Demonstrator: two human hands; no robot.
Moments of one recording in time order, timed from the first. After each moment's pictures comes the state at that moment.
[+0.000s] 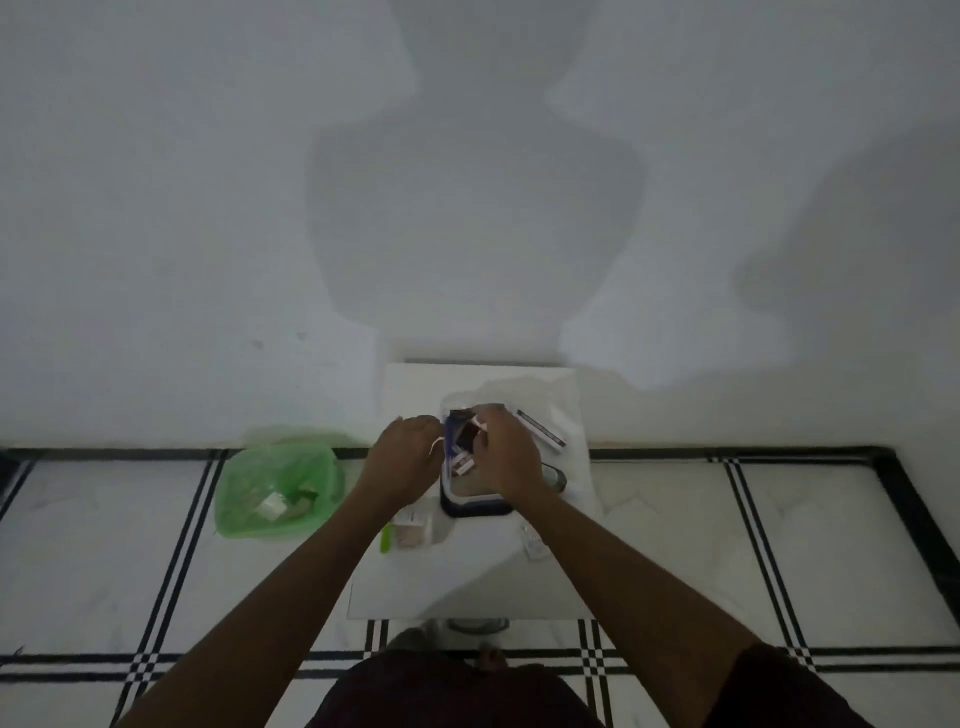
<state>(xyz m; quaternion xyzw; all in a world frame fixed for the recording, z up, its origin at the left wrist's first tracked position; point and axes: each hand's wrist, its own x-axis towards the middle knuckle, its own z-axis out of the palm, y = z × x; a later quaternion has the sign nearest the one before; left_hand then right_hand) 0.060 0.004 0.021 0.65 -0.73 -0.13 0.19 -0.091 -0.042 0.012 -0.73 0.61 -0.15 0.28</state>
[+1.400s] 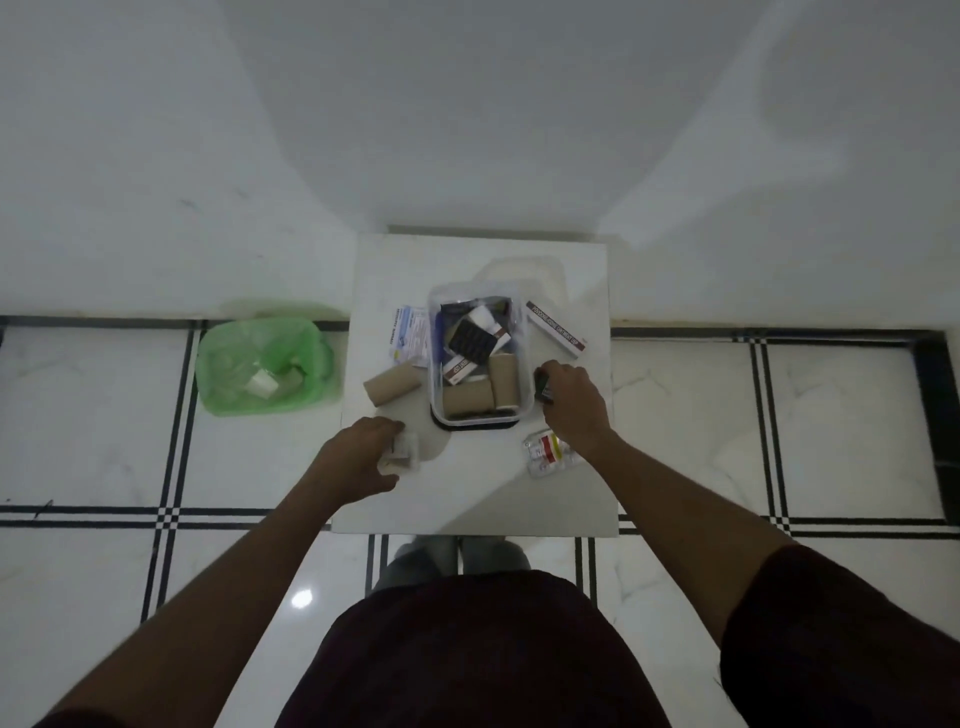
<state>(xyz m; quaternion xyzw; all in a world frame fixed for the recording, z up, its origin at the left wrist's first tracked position) 0.094 0.054 -0.103 0.66 -0.66 -0.35 -0.06 -0.191 -0.073 -0.136 -0.76 0.60 0.03 0.25</state>
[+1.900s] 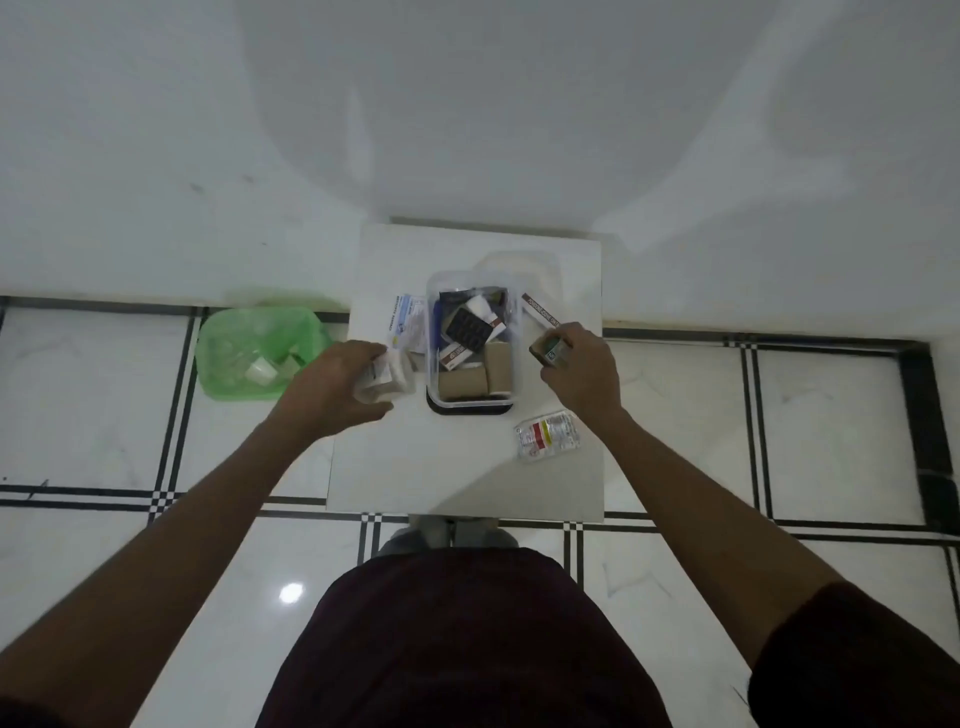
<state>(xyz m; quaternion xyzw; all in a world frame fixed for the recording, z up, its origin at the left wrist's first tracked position) 0.114 0.019 -0.053 0.68 -0.67 -0.27 0.10 -0.200 -0.088 -0.089 -0.70 0.64 -0.10 0.29</state>
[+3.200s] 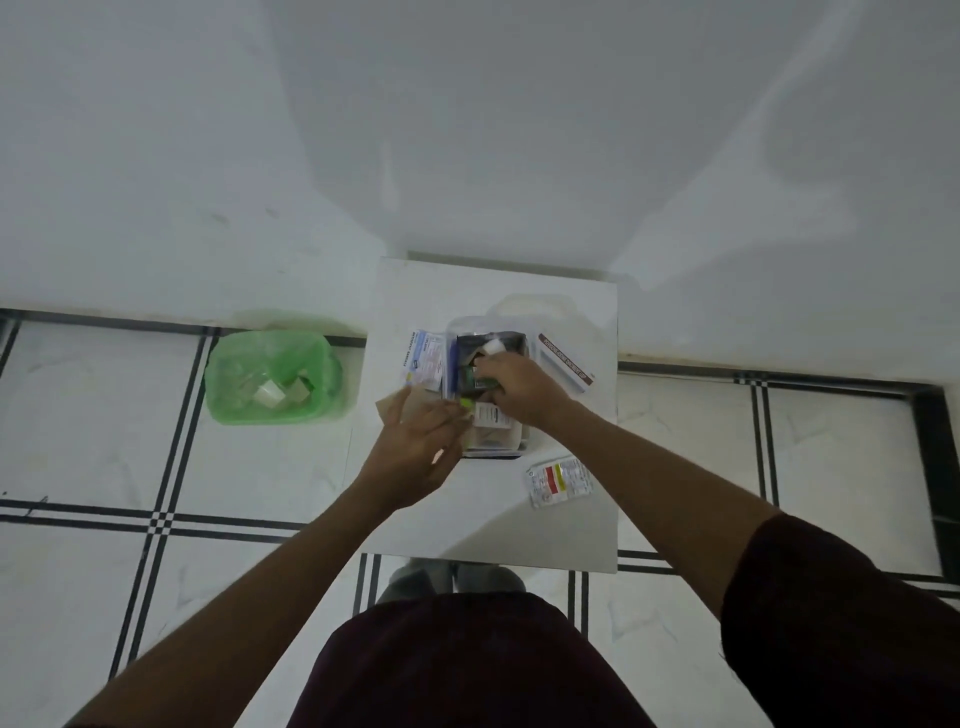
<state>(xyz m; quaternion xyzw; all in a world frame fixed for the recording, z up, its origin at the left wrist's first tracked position) 0.048 0.025 -0.084 0.59 -0.77 -0.12 0.21 -0.110 -0.120 -0.081 -0.84 0.39 0.05 0.37</state>
